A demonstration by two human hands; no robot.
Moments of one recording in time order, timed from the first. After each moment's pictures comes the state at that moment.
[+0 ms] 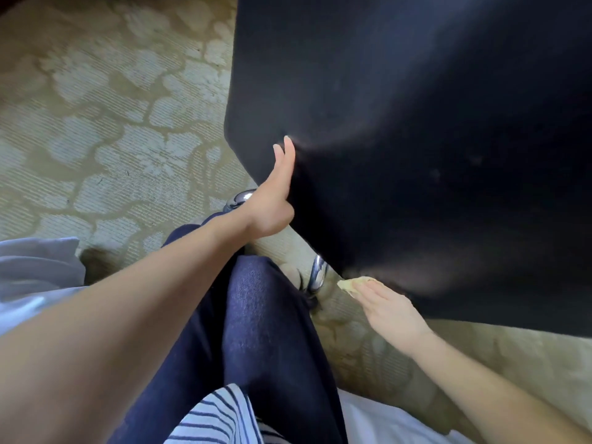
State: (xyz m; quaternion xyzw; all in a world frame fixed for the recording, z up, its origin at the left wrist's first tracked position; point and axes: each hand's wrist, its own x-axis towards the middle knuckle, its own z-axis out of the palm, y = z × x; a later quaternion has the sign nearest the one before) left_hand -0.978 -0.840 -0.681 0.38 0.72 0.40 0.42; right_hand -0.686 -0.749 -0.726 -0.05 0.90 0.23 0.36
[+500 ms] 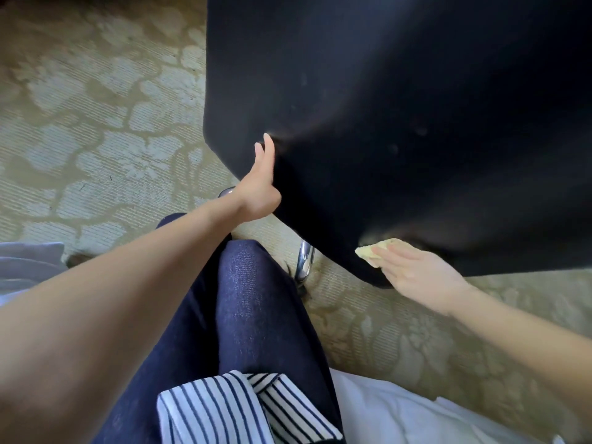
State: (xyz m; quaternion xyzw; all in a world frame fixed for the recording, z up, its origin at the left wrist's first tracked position) left_hand -0.958 -0.847 -0.657 0.35 0.73 0.38 0.44; right_hand -0.670 -0.726 -0.627 -0.12 0.91 0.32 0.25
